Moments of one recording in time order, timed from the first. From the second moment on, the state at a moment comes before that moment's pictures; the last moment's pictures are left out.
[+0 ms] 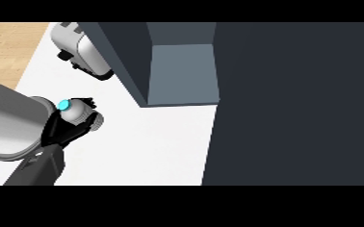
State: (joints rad) left arm -0.51 0.32 0.40 -0.21 0.02 -0.39 -0.80; right arm 0.11 -0.19 0.53 -2.48 0.07 -0.19 0.35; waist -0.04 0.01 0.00
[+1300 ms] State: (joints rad) left arm -0.43 0.02 0.03 -0.60 0.11 0.01 -0.88; right arm 0.13 -0.22 0.59 -2.47 0.08 -0.27 0.35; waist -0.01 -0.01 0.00
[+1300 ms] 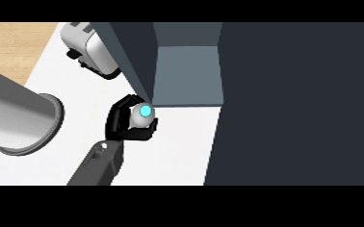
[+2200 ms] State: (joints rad) left arm -0.51 0.01 -0.34 -0.98 0.37 0.37 -0.50; right arm 0.18 -0.27 0.57 -2.48 0.07 -0.27 0.28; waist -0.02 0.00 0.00
